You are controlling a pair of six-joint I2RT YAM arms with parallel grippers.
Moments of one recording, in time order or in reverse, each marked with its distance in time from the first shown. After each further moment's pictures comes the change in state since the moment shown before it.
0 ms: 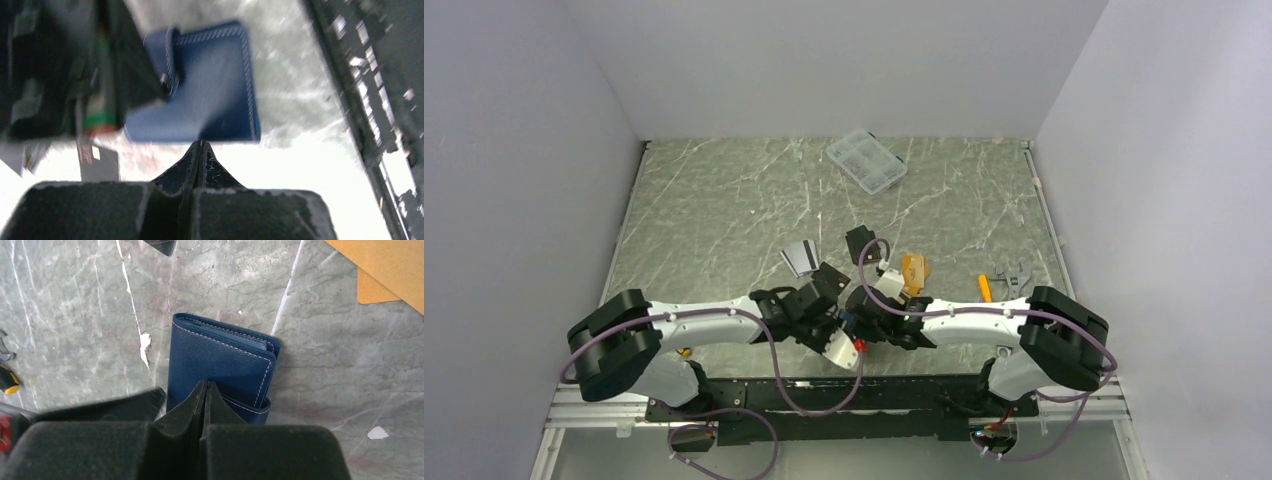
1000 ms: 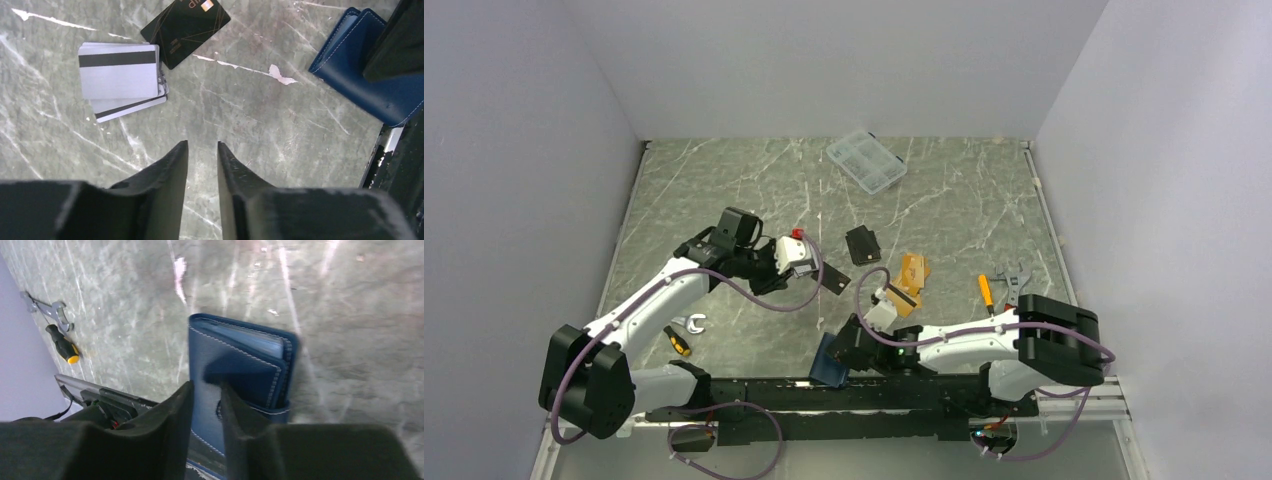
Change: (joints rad) left arm 0.669 -0.185 0.160 -0.331 0.290 -0.254; right arm 0.250 0.006 -0.095 0.172 0.112 0.378
